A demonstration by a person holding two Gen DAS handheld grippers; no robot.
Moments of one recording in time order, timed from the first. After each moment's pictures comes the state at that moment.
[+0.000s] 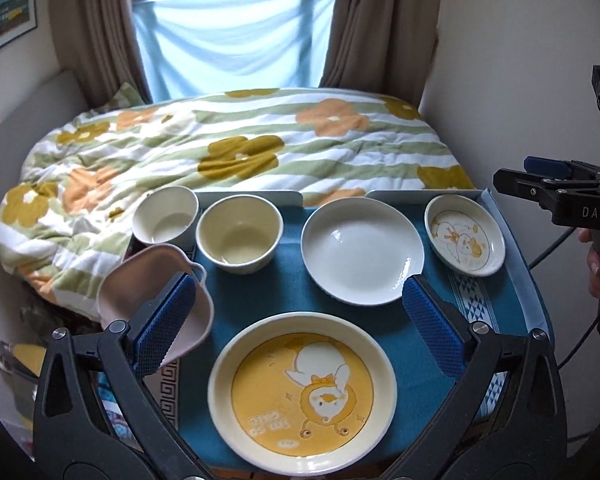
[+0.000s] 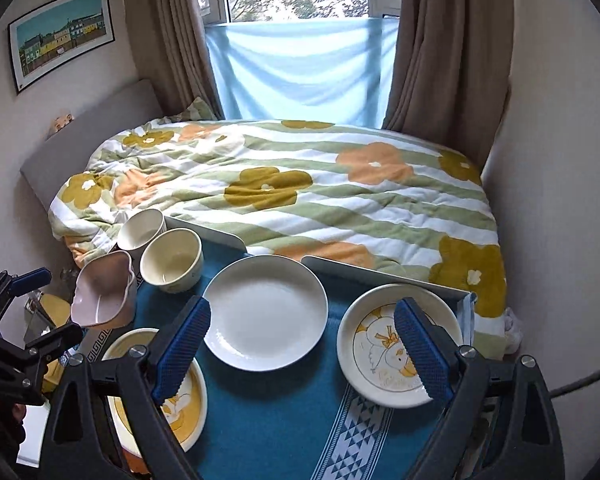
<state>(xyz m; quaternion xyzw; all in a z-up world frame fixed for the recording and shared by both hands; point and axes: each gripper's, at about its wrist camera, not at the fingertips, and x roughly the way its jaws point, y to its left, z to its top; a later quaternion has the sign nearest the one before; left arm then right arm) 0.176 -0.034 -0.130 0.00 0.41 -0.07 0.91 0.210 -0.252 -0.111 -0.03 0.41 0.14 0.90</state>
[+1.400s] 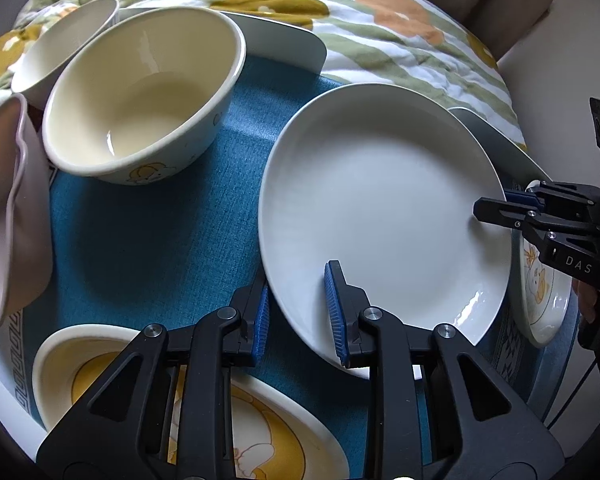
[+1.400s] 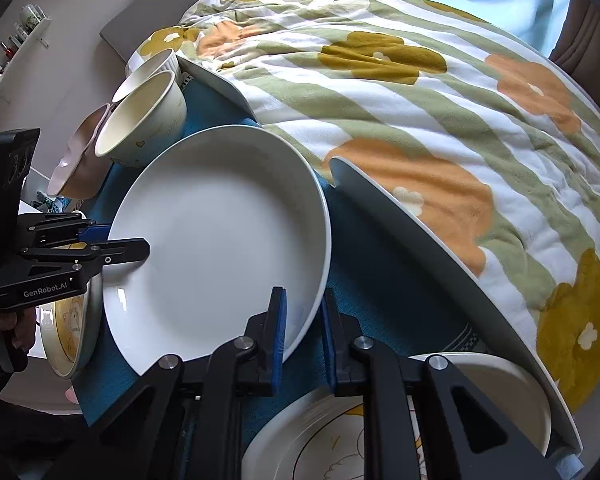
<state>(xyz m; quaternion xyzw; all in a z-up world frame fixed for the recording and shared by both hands) 0.299 -0.074 -0.311 -0.13 0.59 0.02 0.80 0.356 -0.252 -0.297 -0.12 0.56 0.39 0.72</state>
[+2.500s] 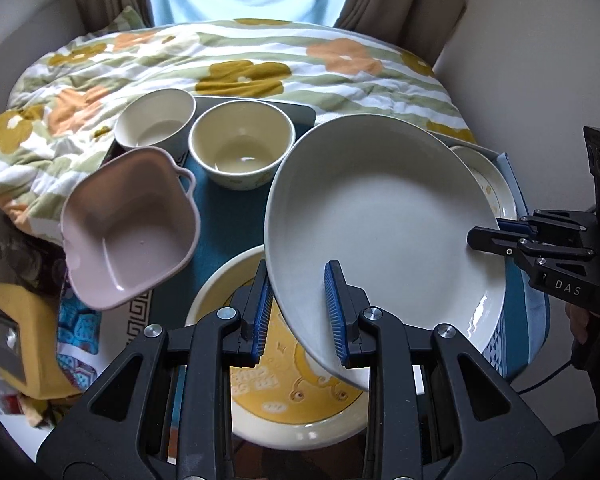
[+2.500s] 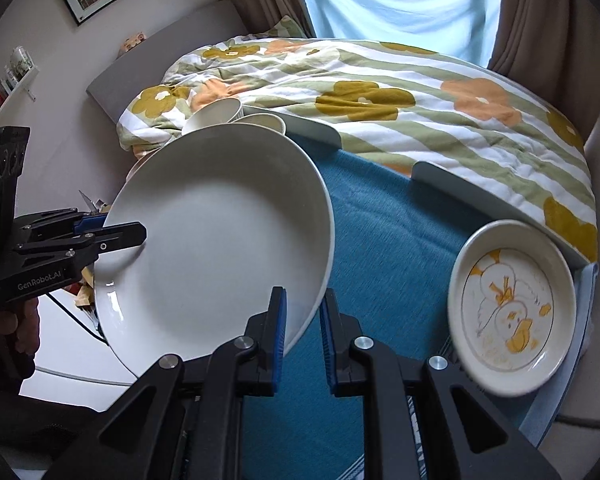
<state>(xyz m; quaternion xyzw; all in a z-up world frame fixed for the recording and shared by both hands) 0.173 -0.003 -0.194 -0.04 0.51 -0.07 0.86 0.193 -0.208 -0.205 -0.04 0.51 0.29 0.81</state>
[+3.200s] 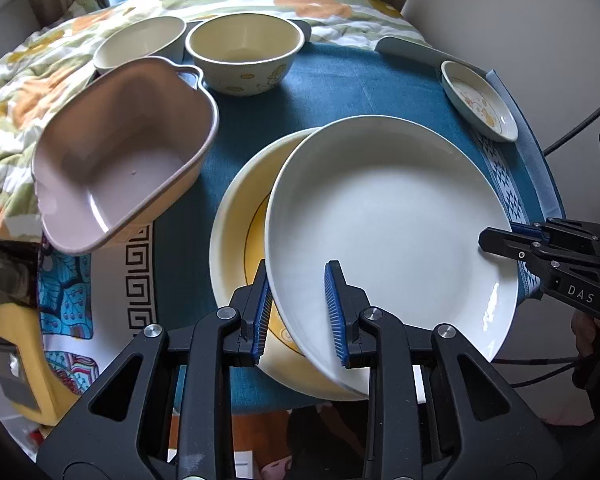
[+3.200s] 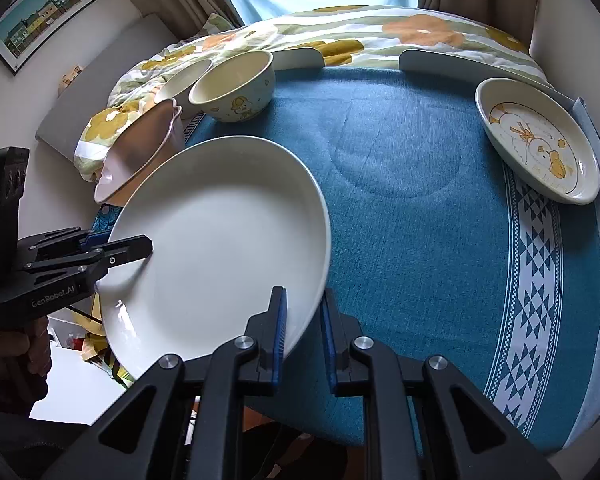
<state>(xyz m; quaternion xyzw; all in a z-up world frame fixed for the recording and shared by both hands) 0.140 0.035 -0.264 0.00 0.56 -0.14 0.82 0.112 -0.168 -0.262 0.04 0.55 0.17 0.81</state>
